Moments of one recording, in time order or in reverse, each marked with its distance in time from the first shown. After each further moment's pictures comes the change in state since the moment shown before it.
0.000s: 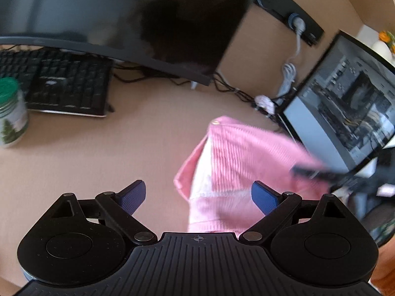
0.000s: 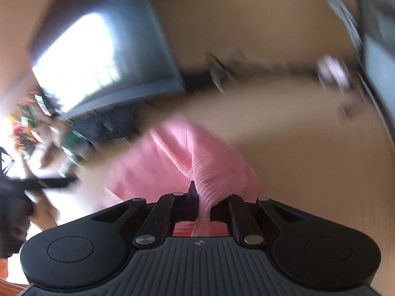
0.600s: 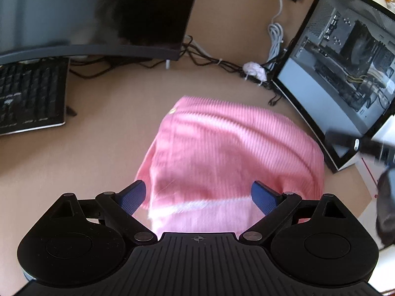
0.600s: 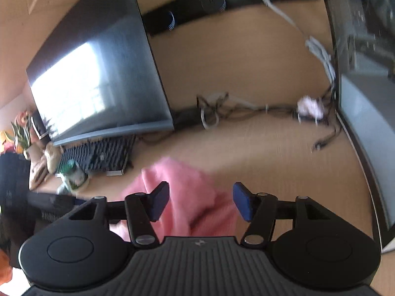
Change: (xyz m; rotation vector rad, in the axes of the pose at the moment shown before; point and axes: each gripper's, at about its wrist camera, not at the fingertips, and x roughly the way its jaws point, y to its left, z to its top) left arm 0.055 -0.026 0.004 0.162 0.097 0.018; right arm -0.057 0.026 0.023 -0.046 -0.265 -0.029
